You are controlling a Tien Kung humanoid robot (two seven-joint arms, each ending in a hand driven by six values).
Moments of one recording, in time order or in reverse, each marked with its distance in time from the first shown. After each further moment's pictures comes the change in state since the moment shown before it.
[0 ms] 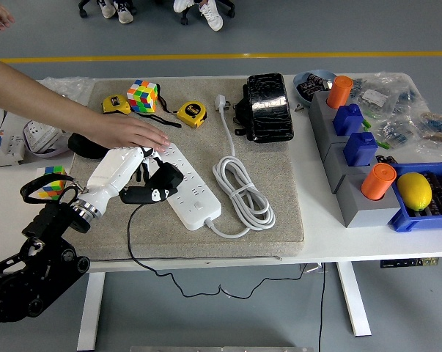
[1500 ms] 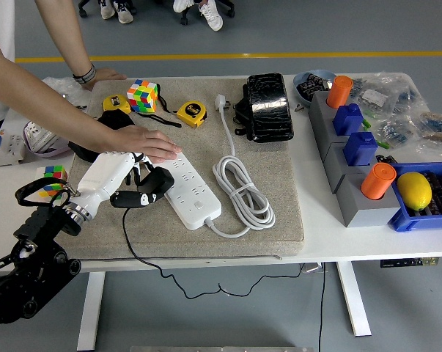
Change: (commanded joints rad) left arm 0.019 0.015 -0.024 0.041 0.059 -0.003 -0.010; right arm -0.007 0.005 0.048 0.008 -0.032 -0.003 0.005
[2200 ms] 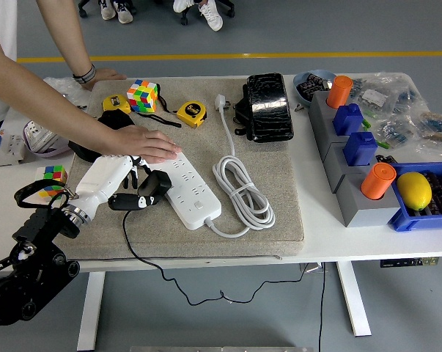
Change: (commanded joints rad) left arm 0.010 0.002 -0.007 0.002 -0.016 -0.023 0.020; right arm 0.002 0.003 0.012 0.002 -0.011 0.000 0.001
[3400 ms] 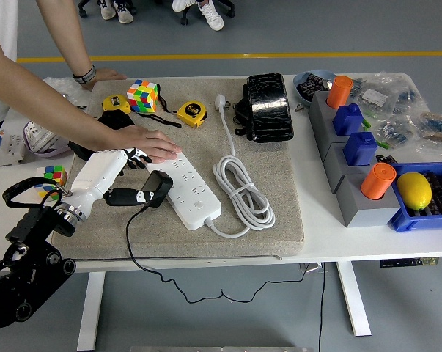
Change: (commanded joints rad) left arm 0.044 0.008 -0.068 -0.078 -0.039 0.004 -0.045; right arm 0.002 0.000 0.002 0.000 -0.003 0.003 0.002
